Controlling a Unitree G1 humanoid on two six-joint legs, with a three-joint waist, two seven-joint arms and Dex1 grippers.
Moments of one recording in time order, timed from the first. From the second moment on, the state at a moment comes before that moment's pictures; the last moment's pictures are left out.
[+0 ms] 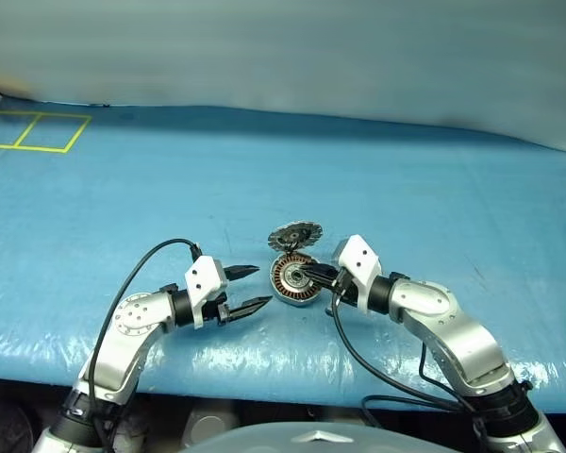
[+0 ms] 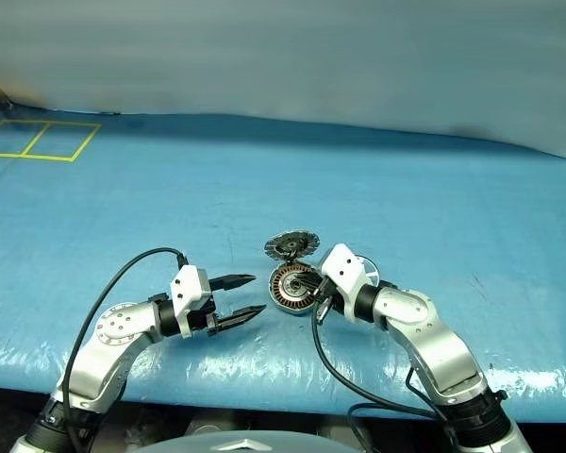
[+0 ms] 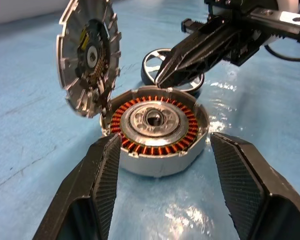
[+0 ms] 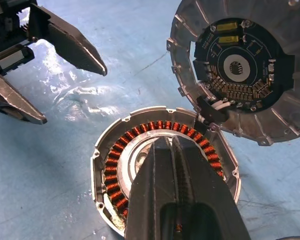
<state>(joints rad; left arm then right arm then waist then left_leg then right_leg) 0.05 0.51 -0.18 -0.24 -0.27 0.11 -0.88 -0.09 -0.52 0.24 -0.43 0.26 0.55 0.66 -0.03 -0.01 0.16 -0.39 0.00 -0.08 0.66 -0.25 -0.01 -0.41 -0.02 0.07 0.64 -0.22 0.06</state>
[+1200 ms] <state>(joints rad) 0.02 0.46 -0.19 0.07 -0.23 -0.15 -0.96 -0.12 -0.44 0.33 -0.25 0.12 0.46 0.62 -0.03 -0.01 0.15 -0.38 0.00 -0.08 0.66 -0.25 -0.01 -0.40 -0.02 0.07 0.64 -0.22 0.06</state>
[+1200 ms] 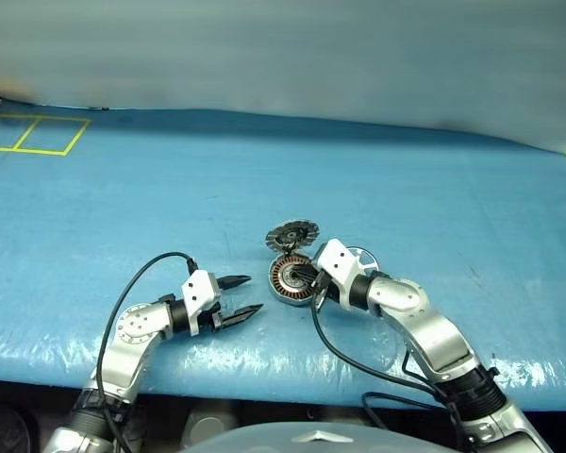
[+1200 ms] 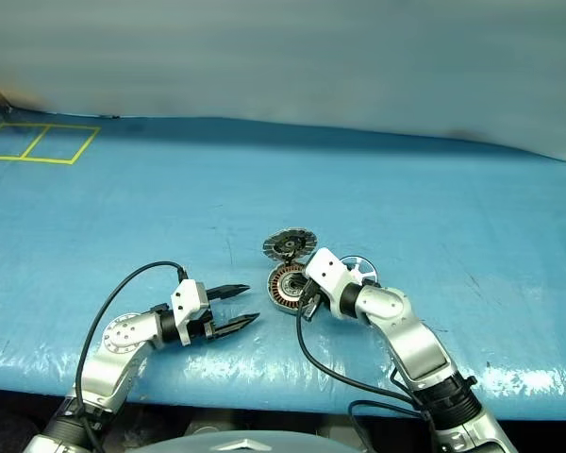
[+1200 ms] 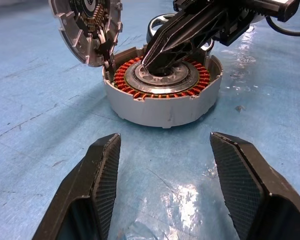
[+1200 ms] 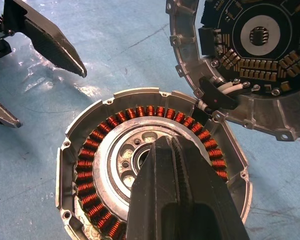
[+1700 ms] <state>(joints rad) 0.01 0.46 -0.19 -0.02 -0.25 -0.12 -0.96 -0.07 -0.55 0.08 -0.52 0.43 0.61 0.70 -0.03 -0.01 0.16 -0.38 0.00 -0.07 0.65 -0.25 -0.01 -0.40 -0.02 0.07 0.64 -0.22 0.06</state>
